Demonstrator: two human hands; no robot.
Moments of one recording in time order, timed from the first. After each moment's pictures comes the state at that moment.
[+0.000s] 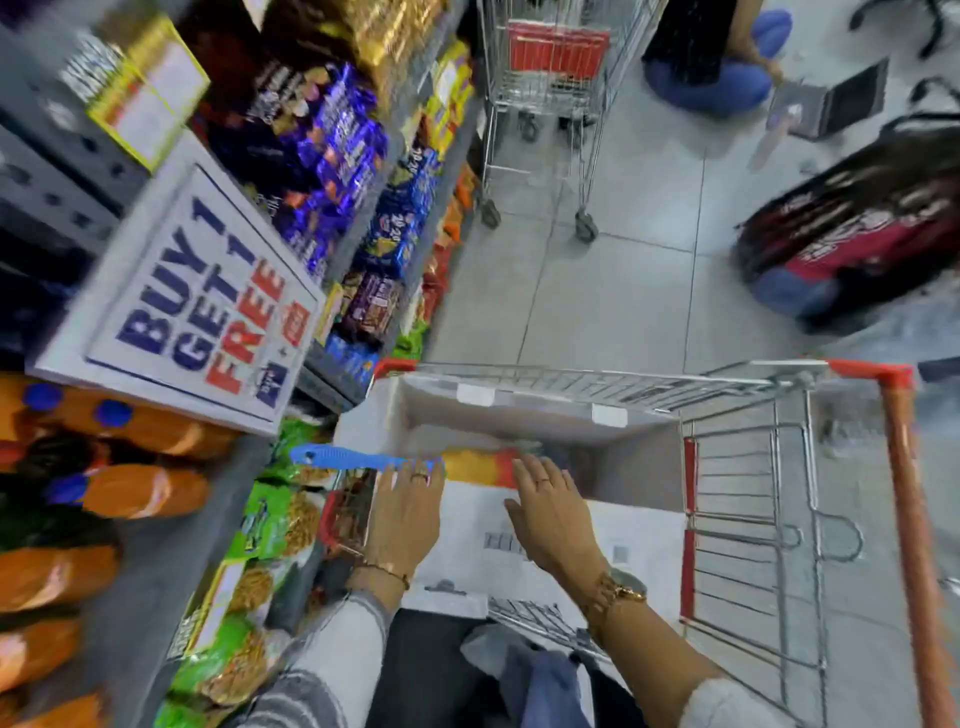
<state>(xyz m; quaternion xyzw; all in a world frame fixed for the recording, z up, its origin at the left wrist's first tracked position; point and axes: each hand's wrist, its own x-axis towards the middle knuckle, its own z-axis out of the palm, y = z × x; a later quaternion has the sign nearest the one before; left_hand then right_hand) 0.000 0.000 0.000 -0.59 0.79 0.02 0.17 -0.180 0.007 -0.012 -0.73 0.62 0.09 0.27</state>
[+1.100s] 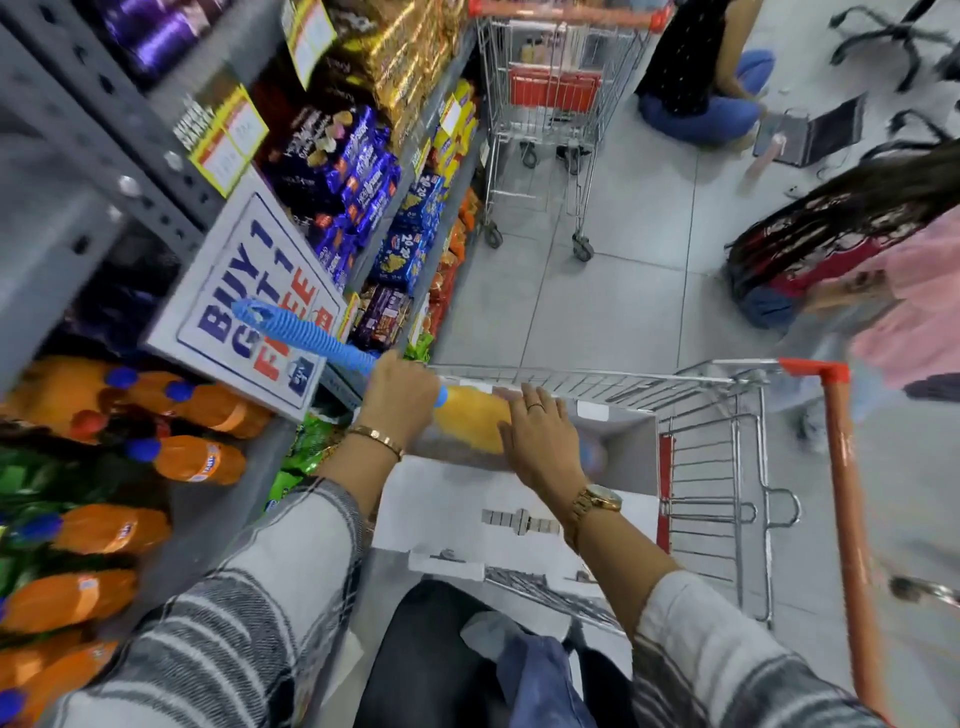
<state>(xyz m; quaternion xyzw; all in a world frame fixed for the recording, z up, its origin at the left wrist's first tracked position) -0.013 -0.073 0.146 -0.54 0.80 -0.07 0.25 -0.177 -0.029 0.077 -0.74 0.65 -0.01 0.16</state>
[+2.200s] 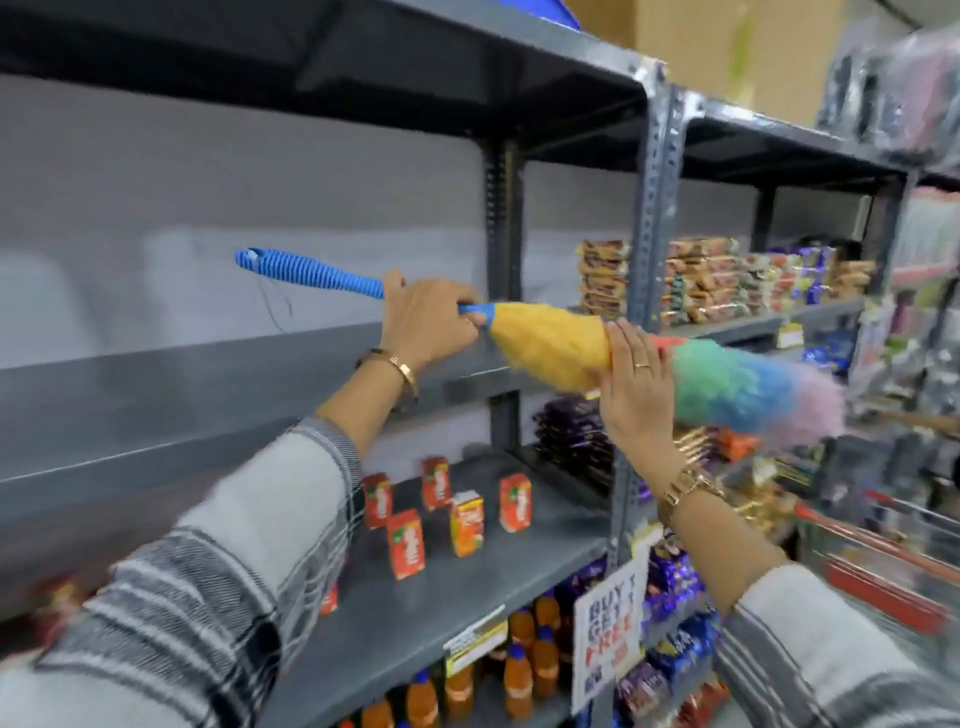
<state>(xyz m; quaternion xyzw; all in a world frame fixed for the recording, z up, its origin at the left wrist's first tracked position) 0.210 0.185 0.718 -0.77 0.49 -0.34 -0.25 0.060 0.014 0.612 -0.77 0.24 -0.57 -0.13</state>
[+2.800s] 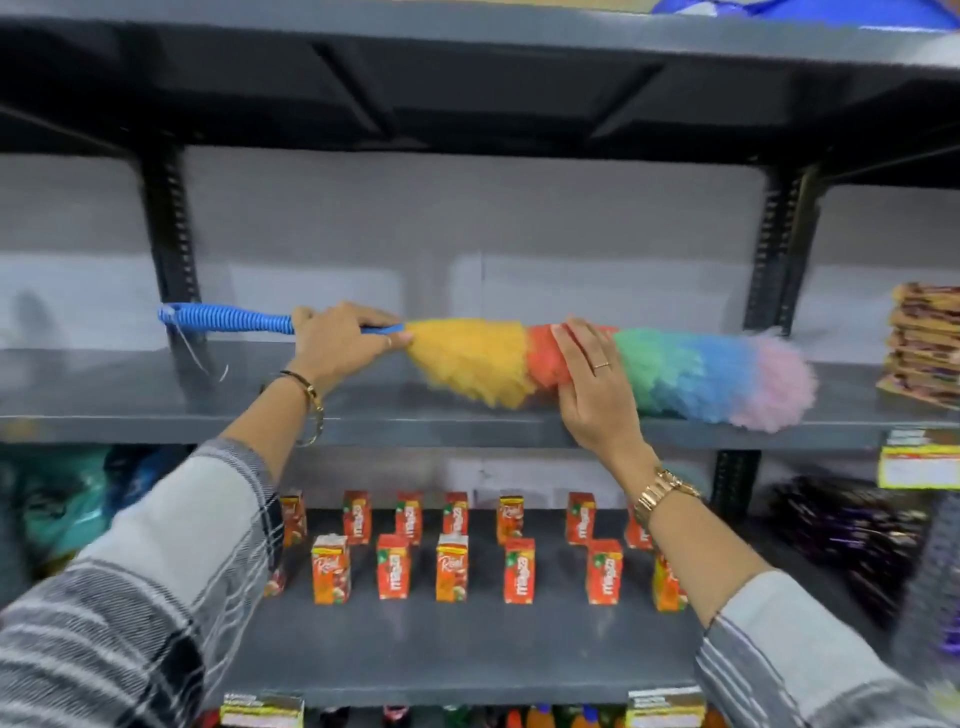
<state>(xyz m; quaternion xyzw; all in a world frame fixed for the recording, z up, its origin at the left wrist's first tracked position) 0.309 0.473 0.720 -0.88 0.19 -0.33 -0.28 0.235 0.205 0.656 -0.82 -0.12 -0.56 0.06</state>
